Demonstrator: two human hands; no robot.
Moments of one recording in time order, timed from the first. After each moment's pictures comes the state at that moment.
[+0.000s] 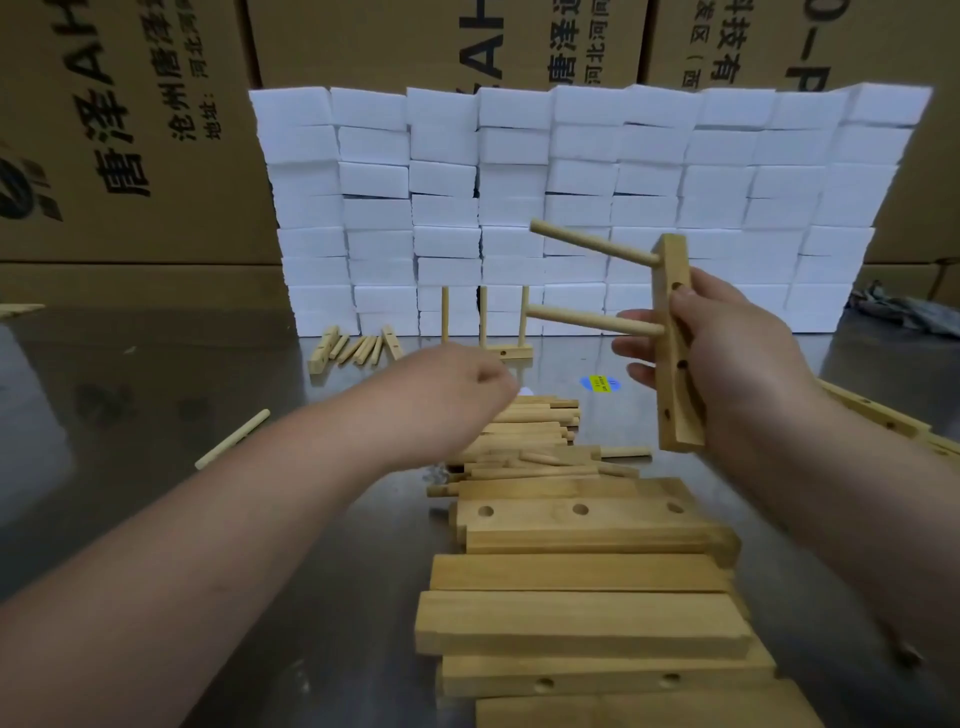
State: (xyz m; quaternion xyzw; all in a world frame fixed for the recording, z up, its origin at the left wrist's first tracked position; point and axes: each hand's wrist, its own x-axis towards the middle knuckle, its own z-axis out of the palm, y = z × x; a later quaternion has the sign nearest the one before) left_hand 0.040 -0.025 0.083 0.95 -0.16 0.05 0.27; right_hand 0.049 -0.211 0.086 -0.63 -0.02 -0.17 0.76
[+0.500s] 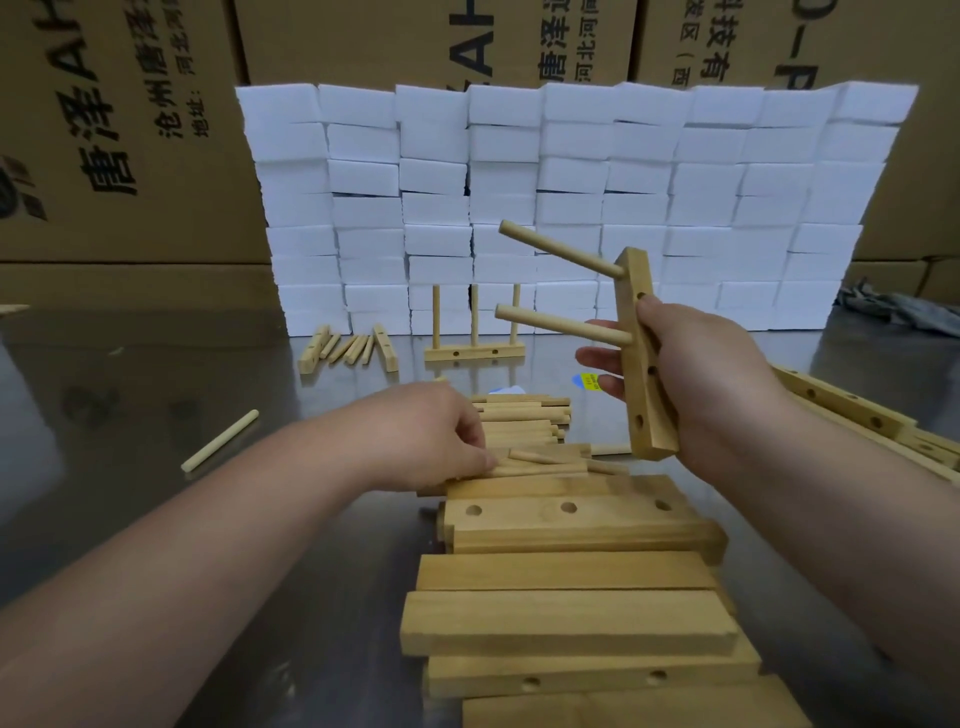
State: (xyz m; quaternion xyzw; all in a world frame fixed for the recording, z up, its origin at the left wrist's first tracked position) left_hand 0.058 -0.018 0.062 0.98 -0.16 -0.03 0.14; right_hand 0.050 -0.206 0.082 -0.64 0.00 -0.12 0.76
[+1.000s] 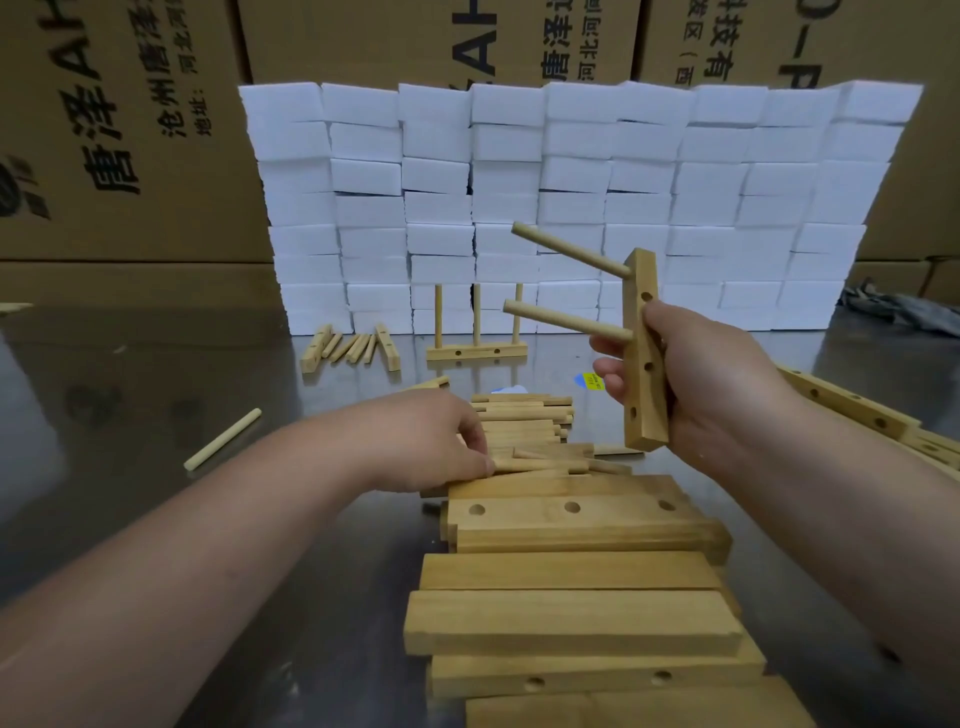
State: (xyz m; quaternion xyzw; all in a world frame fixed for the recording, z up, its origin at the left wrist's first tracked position) left_hand 0.059 -0.017 0.062 0.98 -0.15 -0.07 0.14; right_hand 0.055 -0.207 0.079 -0.58 0.03 -0.08 0.81
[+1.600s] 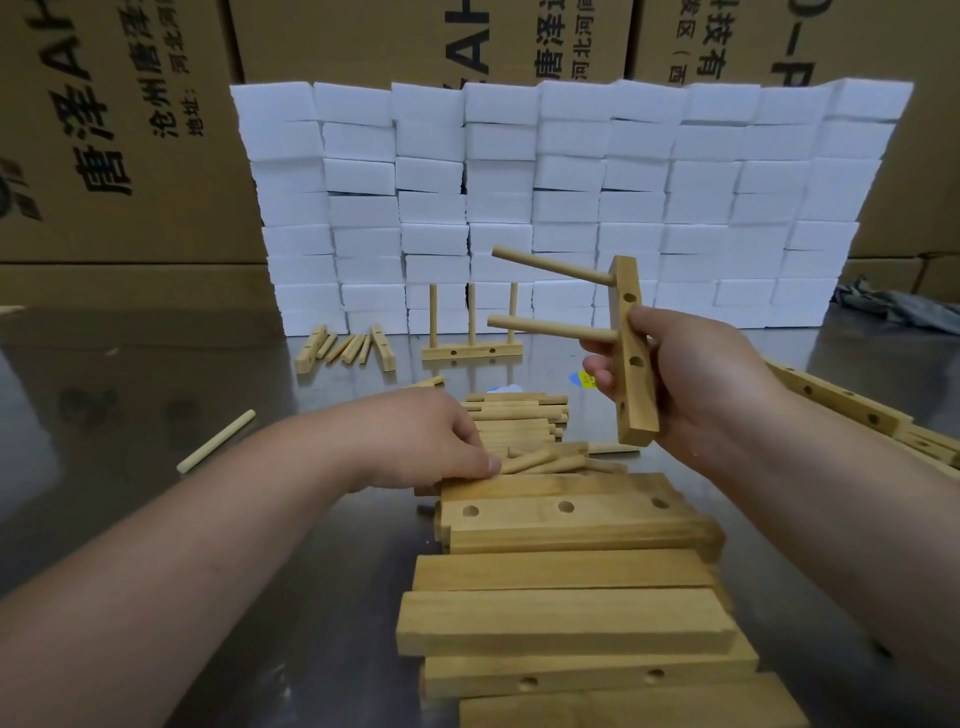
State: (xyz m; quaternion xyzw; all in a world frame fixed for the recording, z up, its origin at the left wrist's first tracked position) left_hand 0.056 -0.017 0.065 0.97 -0.14 -0.09 0.20; right_hand 0.053 -0.204 0.079 -0.57 0.02 -0.06 0.82
